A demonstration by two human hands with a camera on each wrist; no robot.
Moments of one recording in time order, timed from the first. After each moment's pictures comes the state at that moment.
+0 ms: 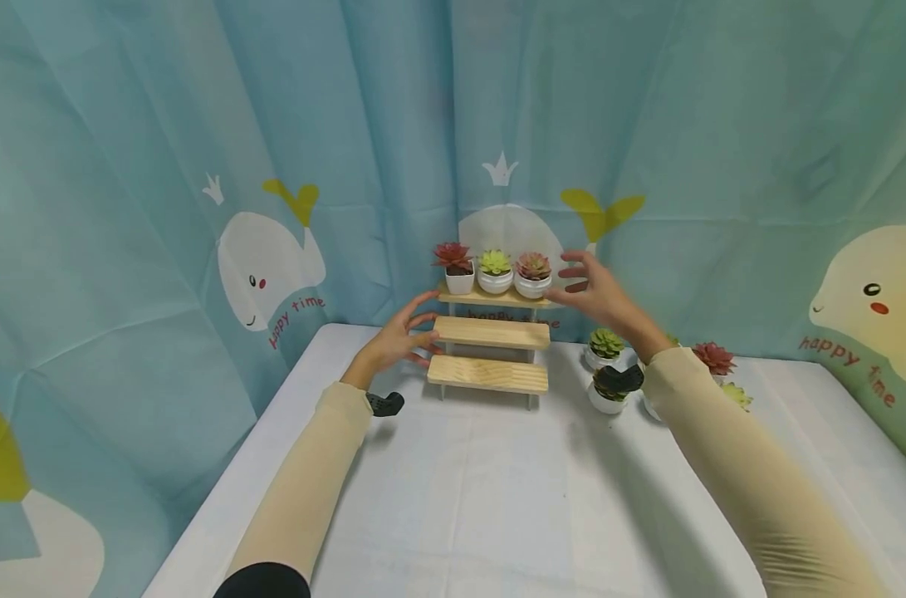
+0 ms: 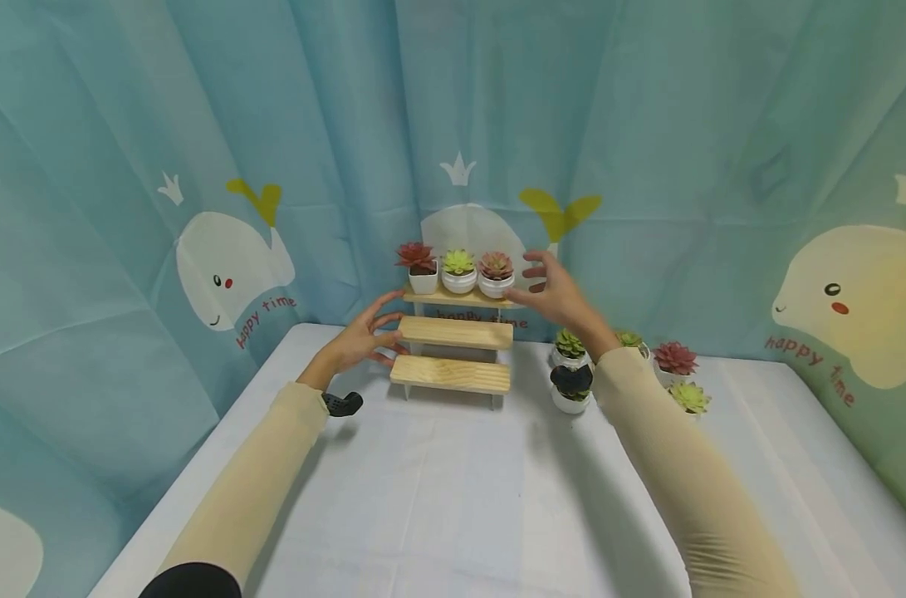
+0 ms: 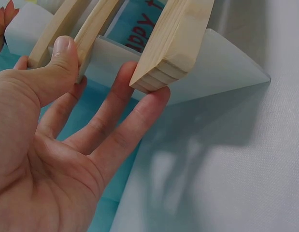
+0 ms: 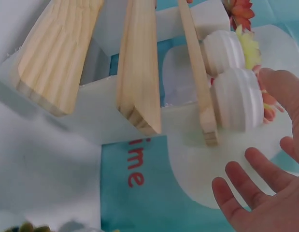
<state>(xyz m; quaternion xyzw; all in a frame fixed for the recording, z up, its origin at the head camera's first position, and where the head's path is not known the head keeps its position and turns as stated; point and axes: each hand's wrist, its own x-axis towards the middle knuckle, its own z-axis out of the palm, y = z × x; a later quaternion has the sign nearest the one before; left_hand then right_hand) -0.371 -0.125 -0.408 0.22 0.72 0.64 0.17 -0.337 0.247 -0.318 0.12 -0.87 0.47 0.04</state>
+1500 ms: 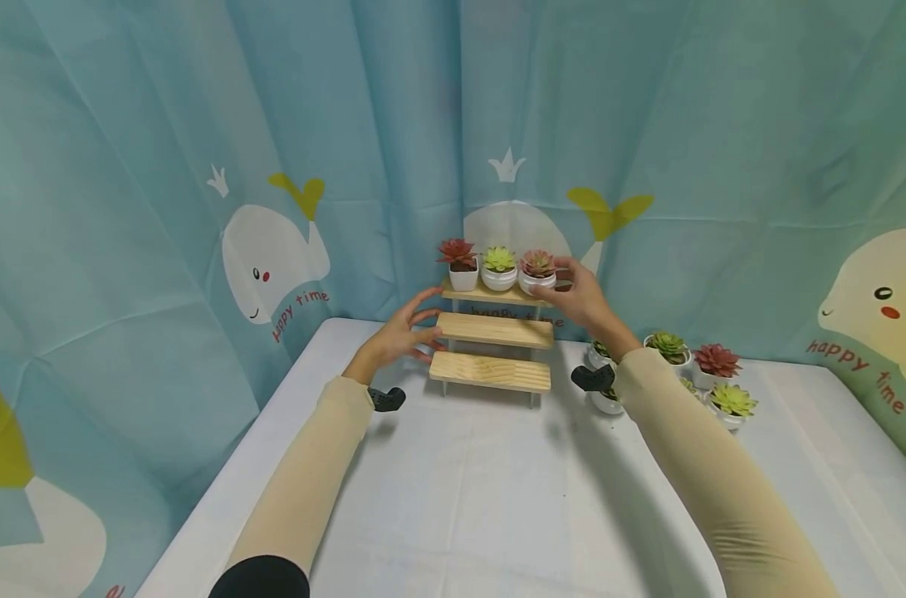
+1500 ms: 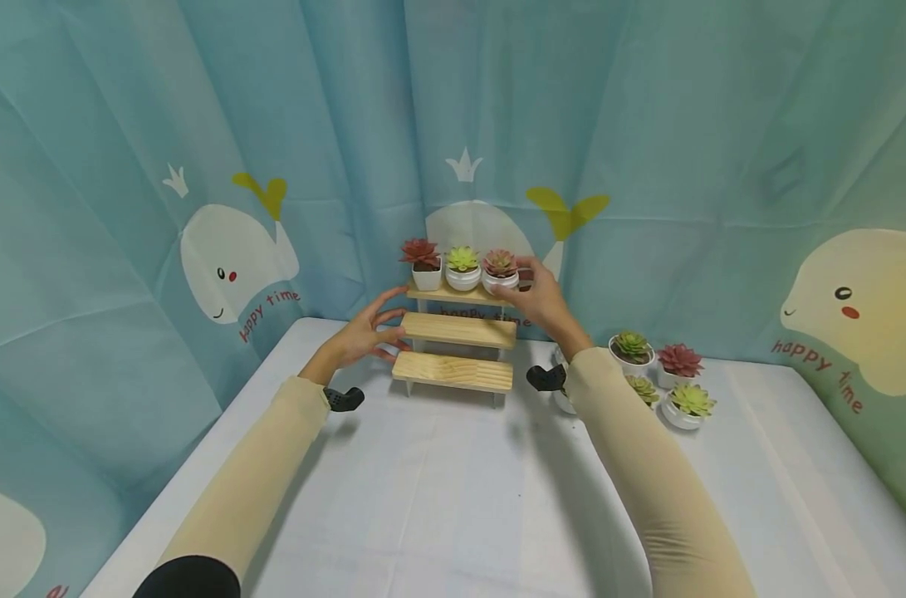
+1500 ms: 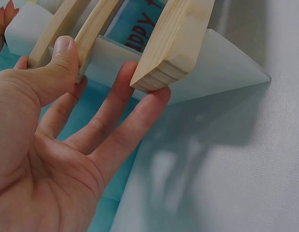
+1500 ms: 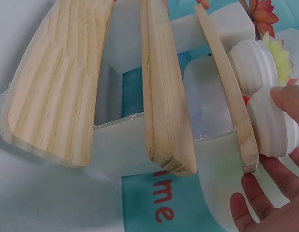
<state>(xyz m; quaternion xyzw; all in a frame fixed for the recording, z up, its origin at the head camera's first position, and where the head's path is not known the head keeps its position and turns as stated) -0.370 -0.126 -0.406 0.22 0.72 0.64 0.17 -0.358 0.218 -0.343 0.08 -0.85 0.51 0.06</state>
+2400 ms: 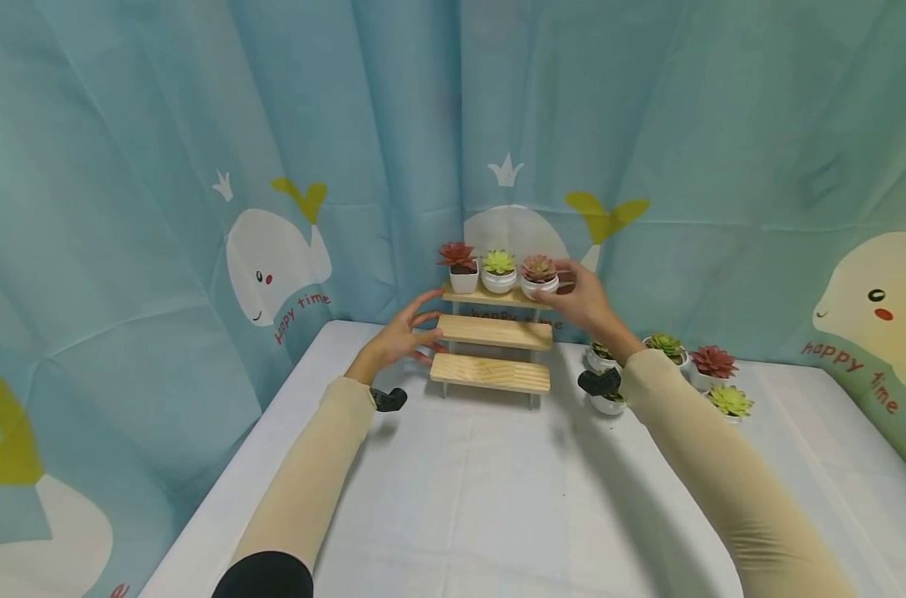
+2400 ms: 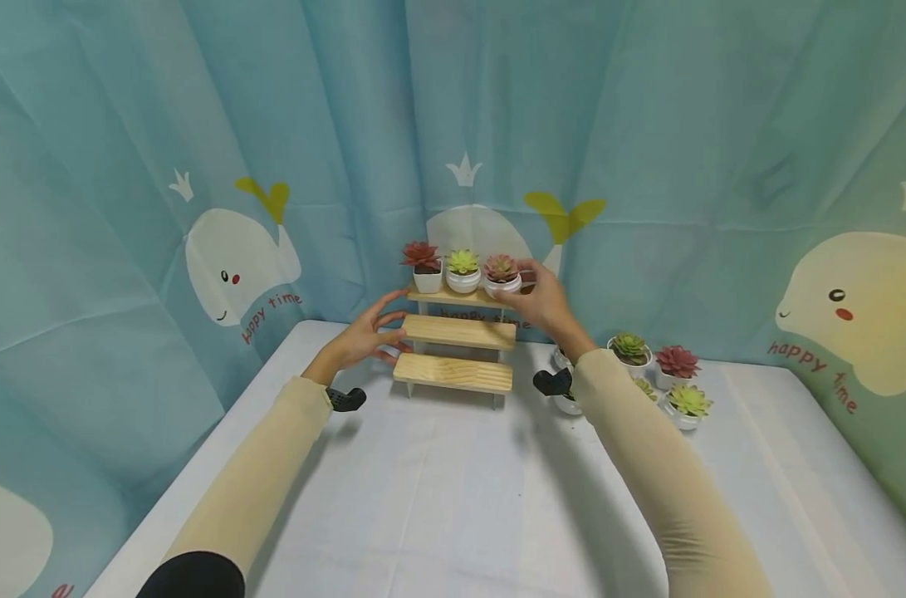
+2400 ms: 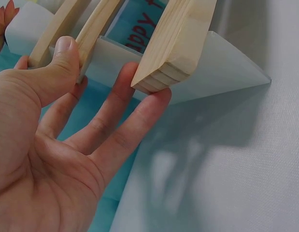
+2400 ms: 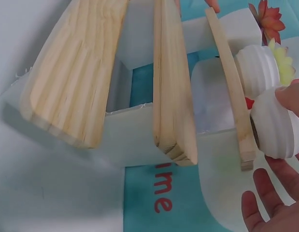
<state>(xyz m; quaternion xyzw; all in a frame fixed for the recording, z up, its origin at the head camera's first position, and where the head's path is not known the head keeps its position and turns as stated) -0.366 -0.125 -0.403 0.22 0.72 0.63 0.17 -0.350 0.220 -0.339 0.09 -0.86 0.49 0.10</state>
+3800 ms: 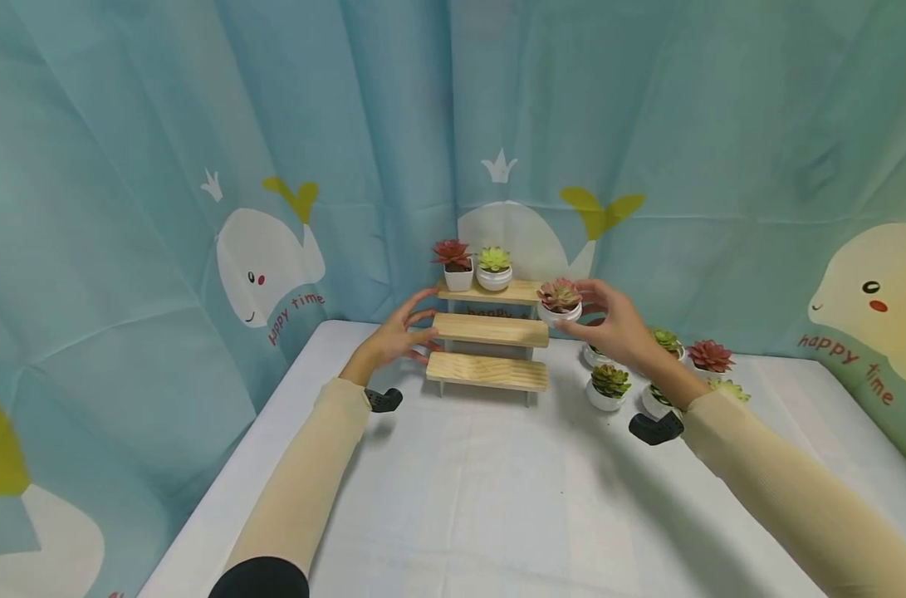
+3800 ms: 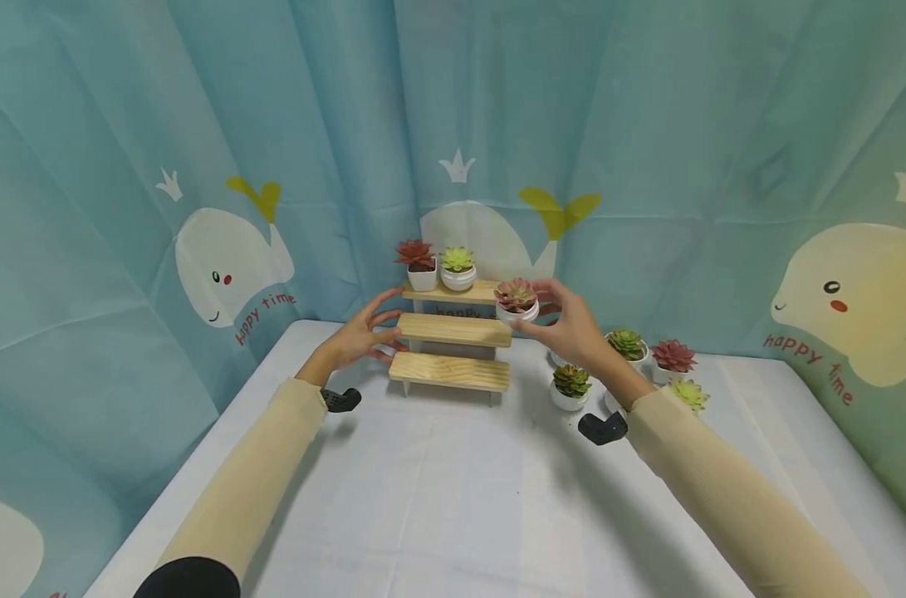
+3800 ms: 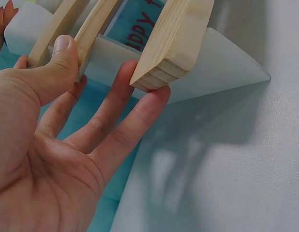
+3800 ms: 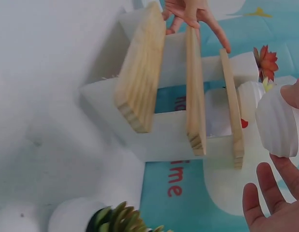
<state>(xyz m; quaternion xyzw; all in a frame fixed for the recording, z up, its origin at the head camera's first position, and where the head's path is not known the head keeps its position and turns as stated) -0.369 -0.125 -0.404 0.22 0.72 0.63 0.18 -0.277 0.257 -0.335 0.16 -0.88 0.44 0.08</state>
